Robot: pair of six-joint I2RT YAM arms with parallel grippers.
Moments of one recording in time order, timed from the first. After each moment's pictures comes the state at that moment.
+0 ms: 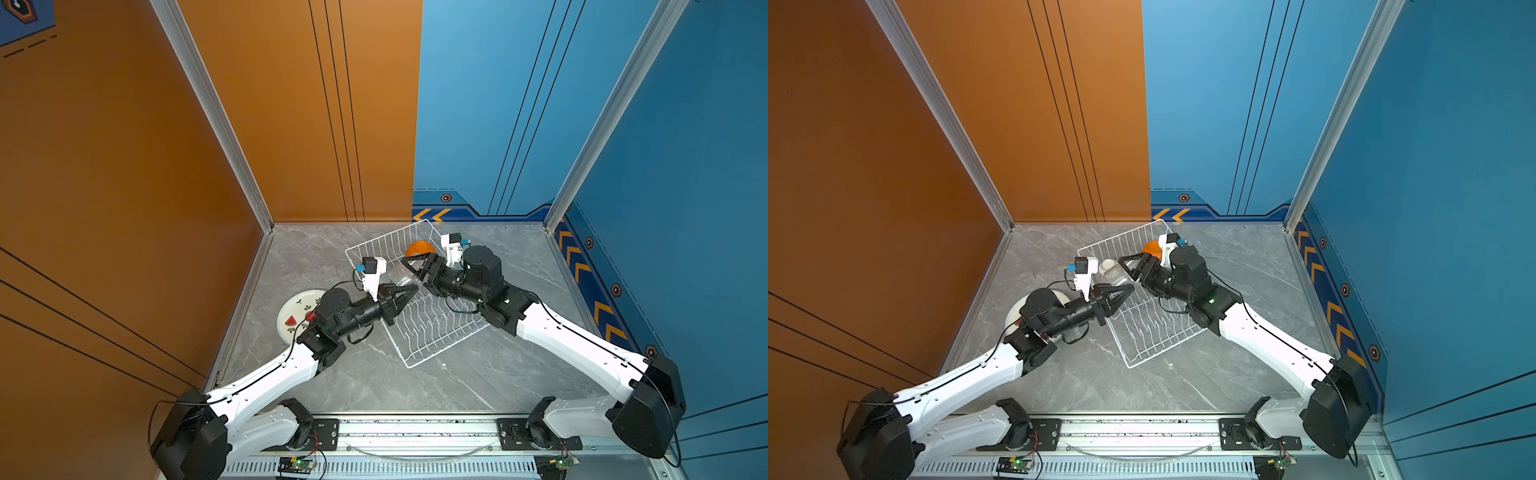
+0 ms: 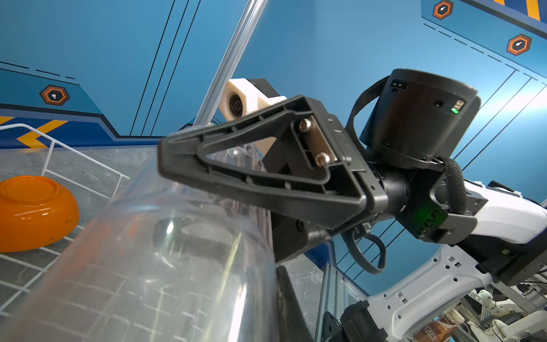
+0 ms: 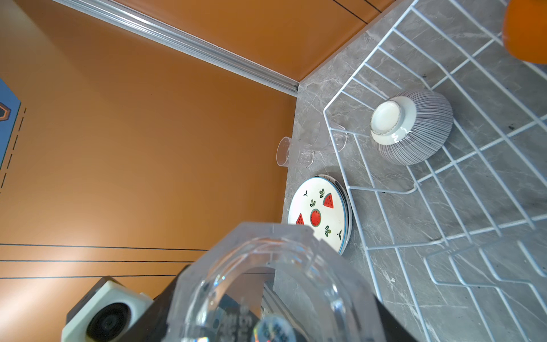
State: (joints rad) left arm -0.66 1.09 0.61 0.57 0.42 -0.61; right arm 0.71 1.34 1.10 -0.01 -0.26 1.14
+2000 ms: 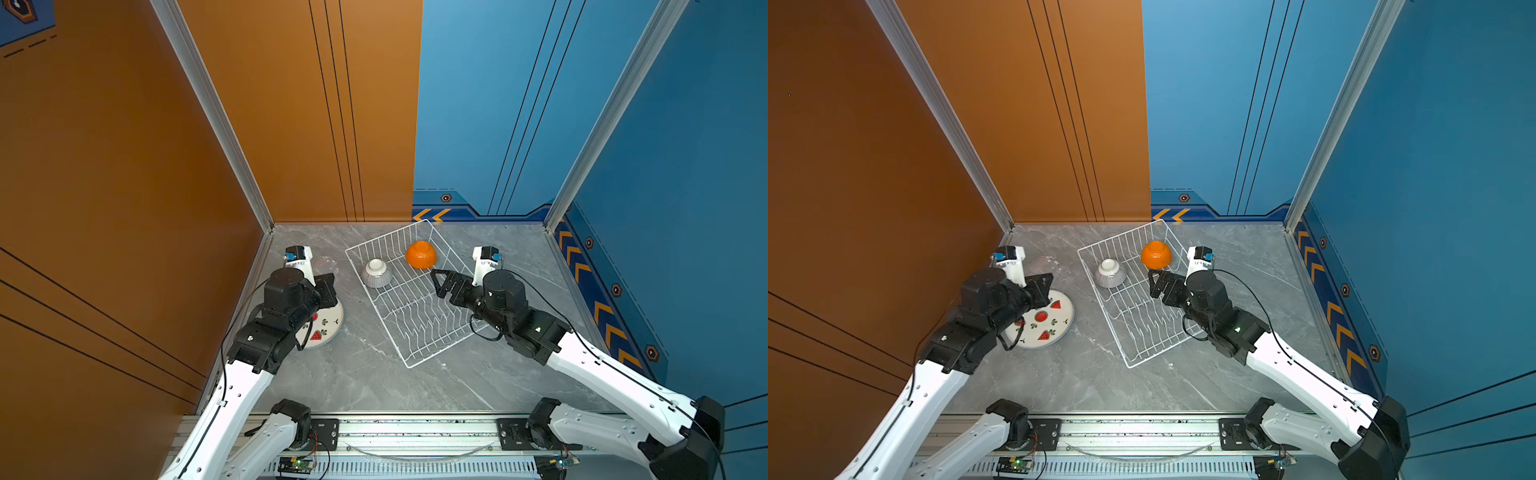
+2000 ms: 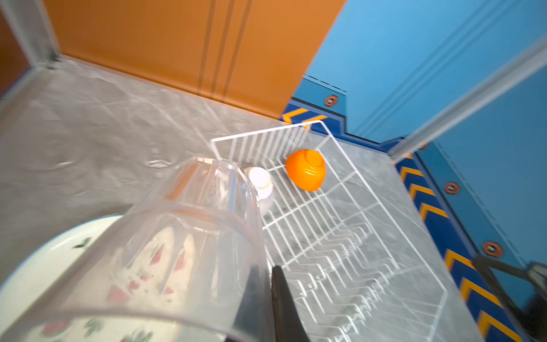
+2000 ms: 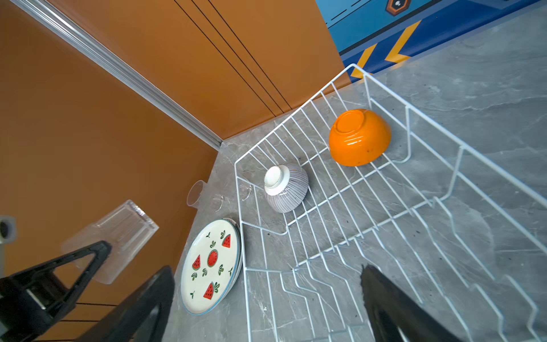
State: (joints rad) left arm -0.25 0.82 1.00 -0.62 -0.05 -0.46; right arm 0.76 1.06 0.92 -0.21 0.20 0.79
